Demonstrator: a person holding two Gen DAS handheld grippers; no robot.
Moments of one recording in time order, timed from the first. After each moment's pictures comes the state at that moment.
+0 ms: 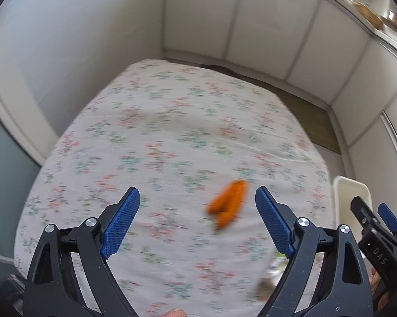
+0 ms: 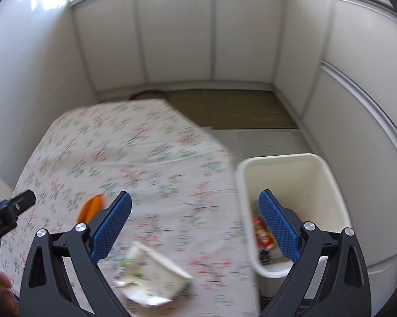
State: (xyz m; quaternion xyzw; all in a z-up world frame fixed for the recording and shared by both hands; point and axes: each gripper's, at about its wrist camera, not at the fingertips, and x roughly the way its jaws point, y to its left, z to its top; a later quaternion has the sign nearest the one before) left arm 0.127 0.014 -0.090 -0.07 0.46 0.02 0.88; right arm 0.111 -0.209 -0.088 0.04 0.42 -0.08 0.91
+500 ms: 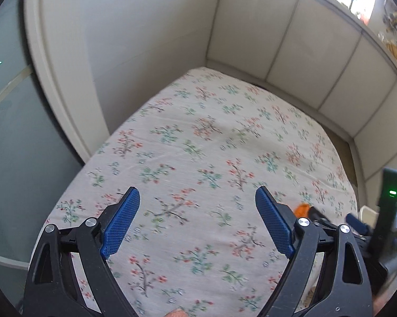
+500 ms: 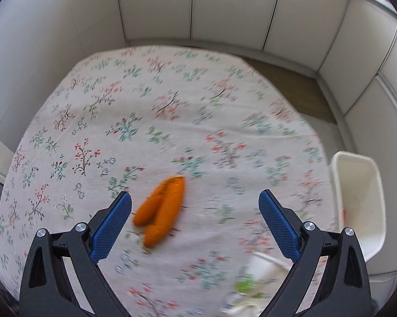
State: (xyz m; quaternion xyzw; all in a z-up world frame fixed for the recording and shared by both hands) left arm 0.115 0.131 -0.096 -0.13 0.43 0.08 0.89; right arm 0.180 -0.080 -0.157 0.00 0.52 -0.04 0.86
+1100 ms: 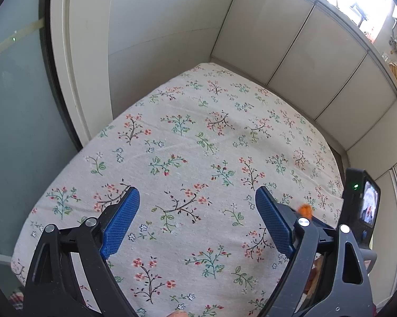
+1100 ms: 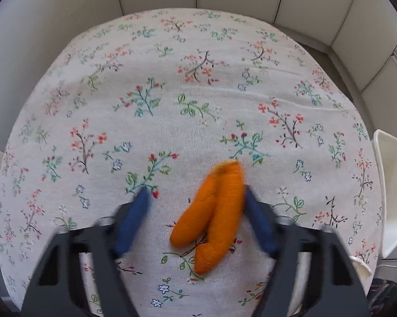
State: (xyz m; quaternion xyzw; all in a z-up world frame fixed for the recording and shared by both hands) left arm 0.111 0.162 -0.124 -0.18 0.43 0.06 0.88; right arm 0.195 -0.050 -0.201 0.03 0.55 -0.02 0.83
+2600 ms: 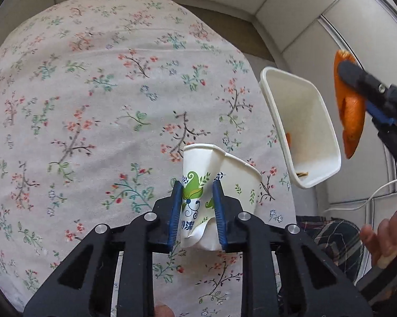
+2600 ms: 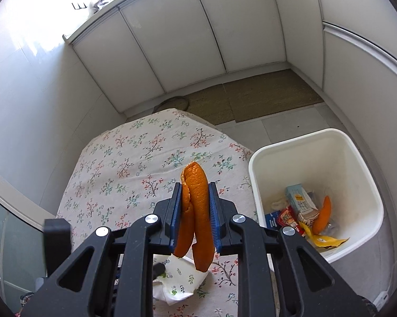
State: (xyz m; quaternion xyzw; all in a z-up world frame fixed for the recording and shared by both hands) left arm 0.122 -0.113 -0.174 -0.02 0.59 -0.22 0.77; right arm 0.091 -0.296 -0.085 0.20 0.39 -0.01 0.90
